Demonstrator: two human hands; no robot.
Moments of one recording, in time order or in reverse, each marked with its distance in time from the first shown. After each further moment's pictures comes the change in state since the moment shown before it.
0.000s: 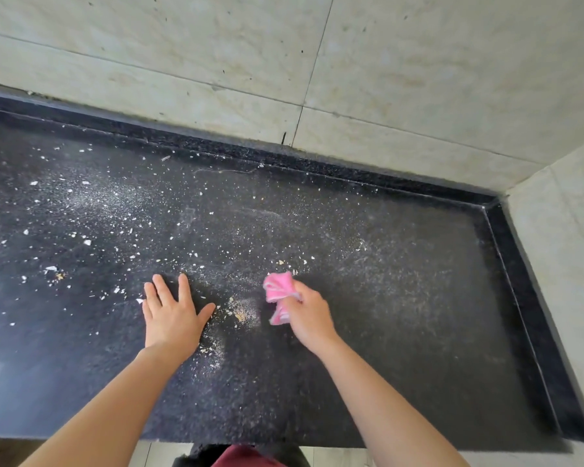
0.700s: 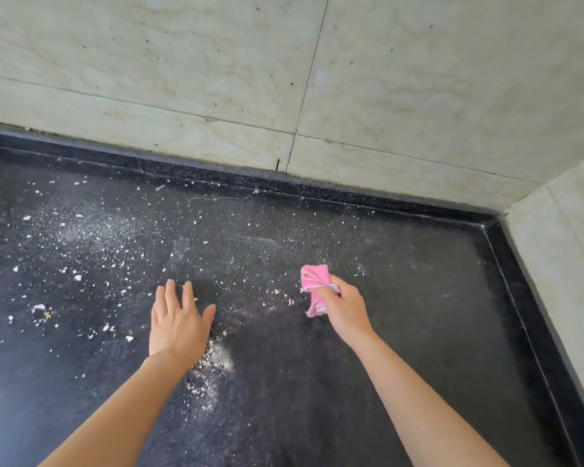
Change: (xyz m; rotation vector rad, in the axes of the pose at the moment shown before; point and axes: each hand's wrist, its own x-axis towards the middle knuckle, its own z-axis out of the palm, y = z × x) left_hand 0.025 0.026 -0.026 -0.081 0.052 0.033; right_hand 0.033 -0.010 -0.071 0.181 0.140 -0.014
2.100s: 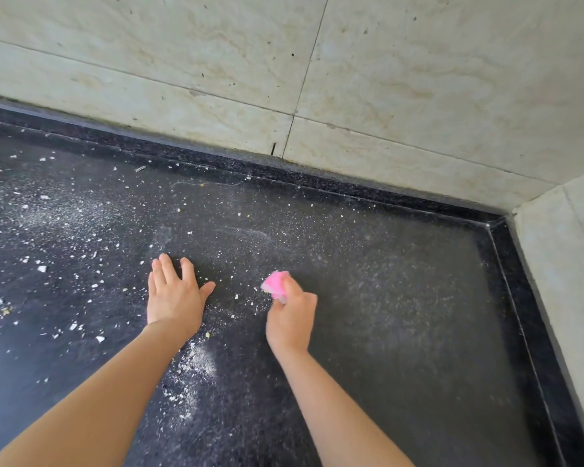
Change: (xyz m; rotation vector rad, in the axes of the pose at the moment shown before) left_hand 0.052 0.030 0.011 0.079 -0.004 0.026; right_hand 0.016 0.013 0.091 -0.248 0.303 -0.165
